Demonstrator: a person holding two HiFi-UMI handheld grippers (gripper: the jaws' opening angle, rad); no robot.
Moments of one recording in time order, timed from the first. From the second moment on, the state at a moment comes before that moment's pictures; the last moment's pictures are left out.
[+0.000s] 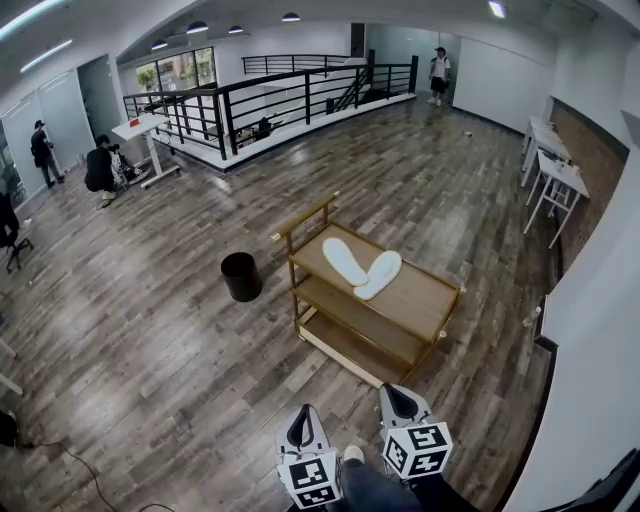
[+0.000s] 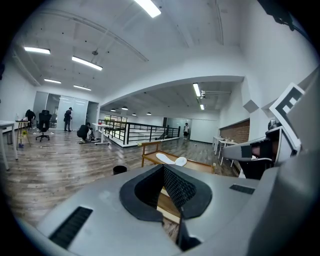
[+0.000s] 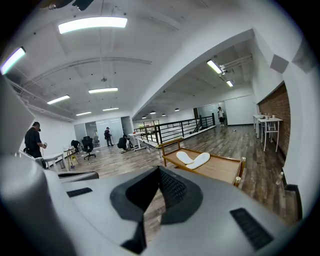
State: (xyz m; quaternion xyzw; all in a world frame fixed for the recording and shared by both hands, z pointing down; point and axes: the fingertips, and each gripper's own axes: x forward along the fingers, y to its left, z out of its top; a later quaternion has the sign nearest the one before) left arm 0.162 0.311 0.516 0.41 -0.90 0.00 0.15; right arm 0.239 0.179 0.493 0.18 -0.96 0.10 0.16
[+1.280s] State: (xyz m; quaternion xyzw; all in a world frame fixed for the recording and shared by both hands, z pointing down) left arm 0.011 0.187 0.505 0.34 -0.93 0.01 0.15; right arm 0.067 0.040 0.506 0.09 -0.97 0.11 0.18
